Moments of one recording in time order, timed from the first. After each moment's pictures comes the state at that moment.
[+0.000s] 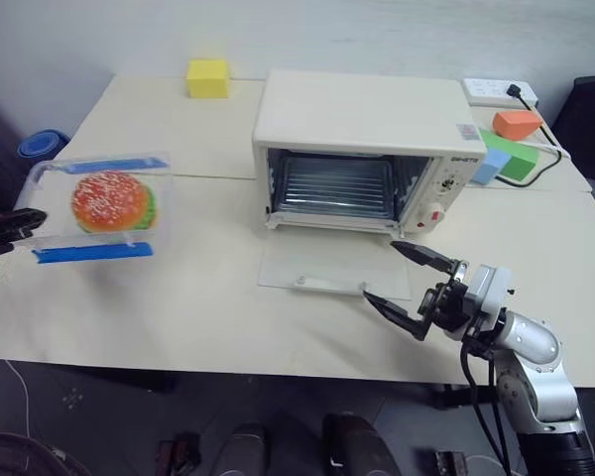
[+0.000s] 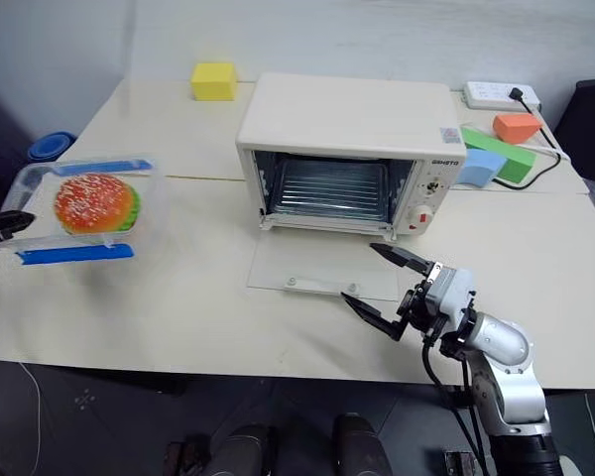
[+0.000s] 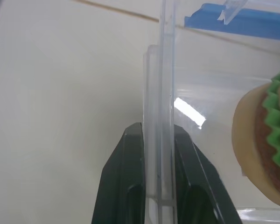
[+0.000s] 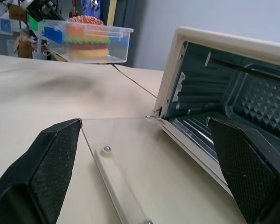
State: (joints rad) left arm -0.62 1.11 0.43 0.26 -0.58 1.29 -0.53; right arm -0.05 -0.50 -0.11 -0.23 0.49 -0.16 0.98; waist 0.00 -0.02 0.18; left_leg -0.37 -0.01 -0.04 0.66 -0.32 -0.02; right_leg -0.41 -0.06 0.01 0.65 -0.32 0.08
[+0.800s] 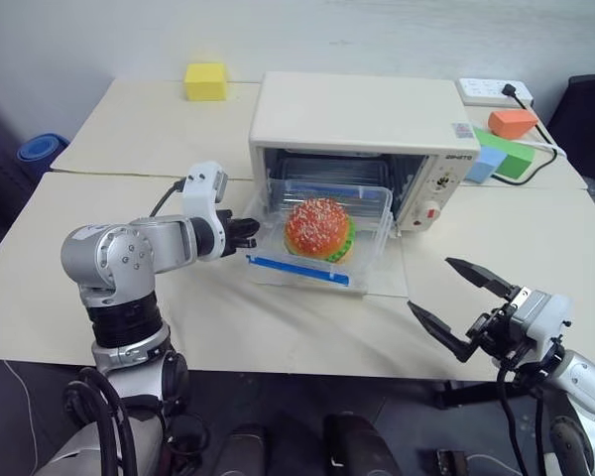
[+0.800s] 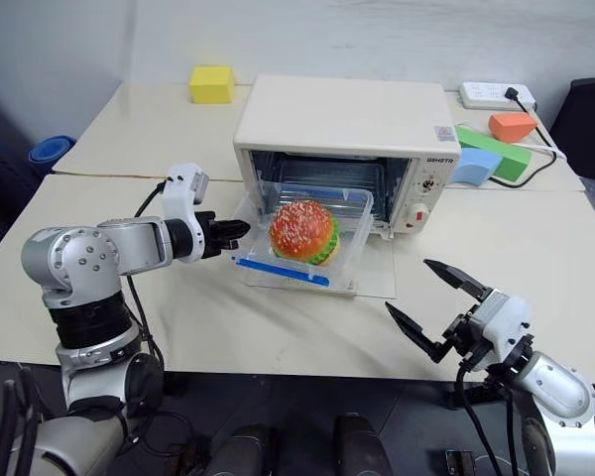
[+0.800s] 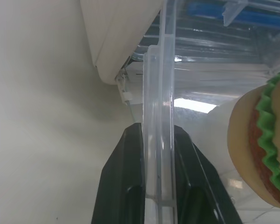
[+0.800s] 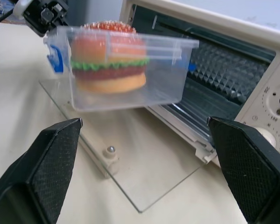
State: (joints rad) left arm -0.82 0.25 0.31 -0.21 -0.52 1.61 -0.05; right arm 0.21 -0.54 -0.28 -0.40 0.47 -0.14 0.82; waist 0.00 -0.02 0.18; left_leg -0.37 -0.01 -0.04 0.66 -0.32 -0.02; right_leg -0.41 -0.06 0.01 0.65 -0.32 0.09
